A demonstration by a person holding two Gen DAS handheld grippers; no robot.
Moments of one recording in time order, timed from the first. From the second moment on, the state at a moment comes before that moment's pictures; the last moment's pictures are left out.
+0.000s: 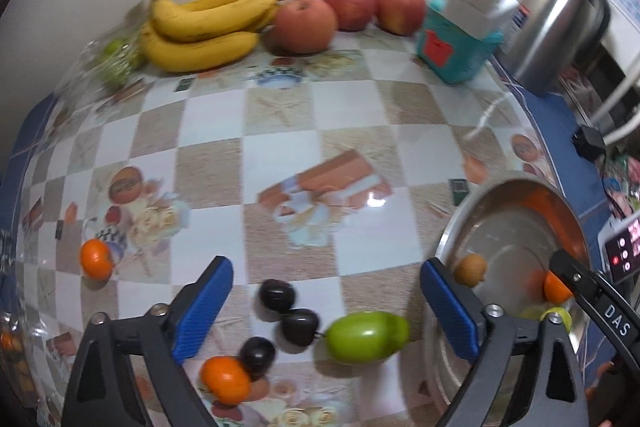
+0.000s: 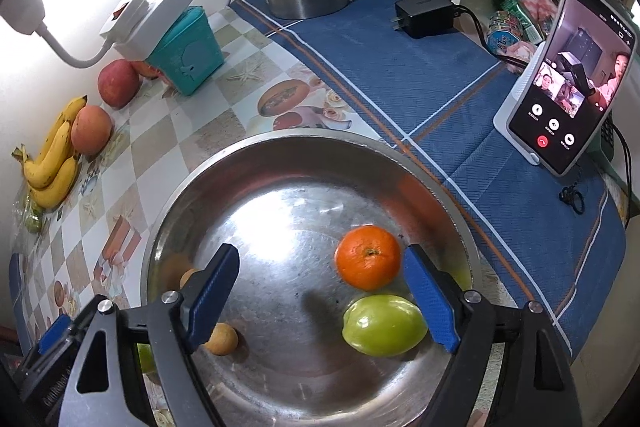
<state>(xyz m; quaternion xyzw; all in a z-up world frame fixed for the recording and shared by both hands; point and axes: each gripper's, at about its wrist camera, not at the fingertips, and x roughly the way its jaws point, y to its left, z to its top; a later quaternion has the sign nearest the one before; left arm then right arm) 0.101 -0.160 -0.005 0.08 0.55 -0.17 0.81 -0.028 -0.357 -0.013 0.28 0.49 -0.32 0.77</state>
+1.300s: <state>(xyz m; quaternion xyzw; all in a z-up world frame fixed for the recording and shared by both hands) 0.123 -0.004 0.009 -0.02 0.54 -0.02 0.84 0.030 -0.251 0.002 0.19 0.51 -0.19 0.82</state>
